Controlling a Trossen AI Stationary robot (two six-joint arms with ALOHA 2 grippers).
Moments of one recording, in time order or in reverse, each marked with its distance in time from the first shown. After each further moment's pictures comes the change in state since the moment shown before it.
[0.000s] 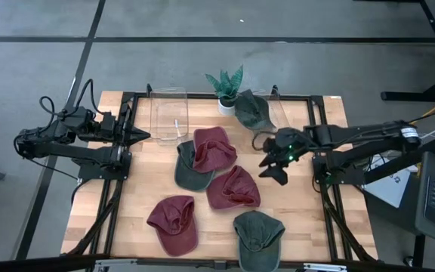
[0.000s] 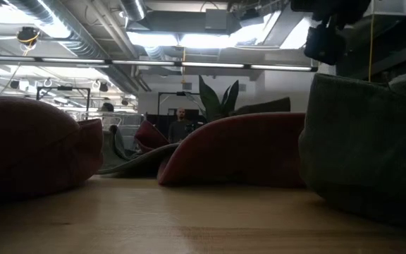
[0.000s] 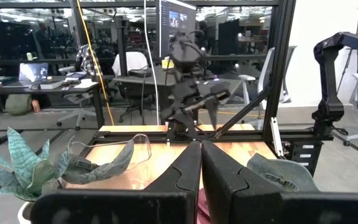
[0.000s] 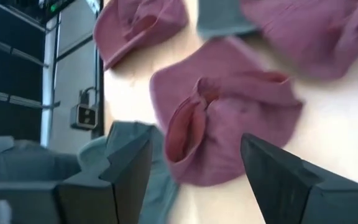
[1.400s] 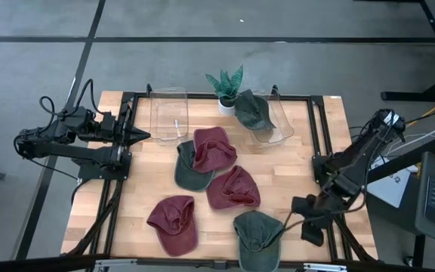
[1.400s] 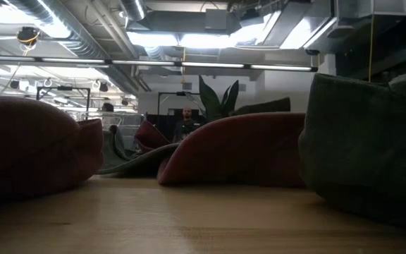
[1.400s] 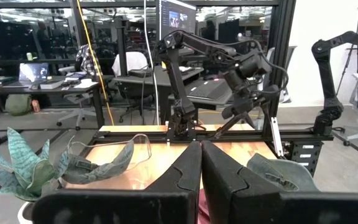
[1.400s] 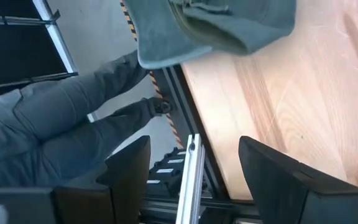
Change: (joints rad) left arm 0.000 0.000 0.000 0.000 0.000 0.000; right arm 0.825 0.086 0.000 -0.093 0.110 0.870
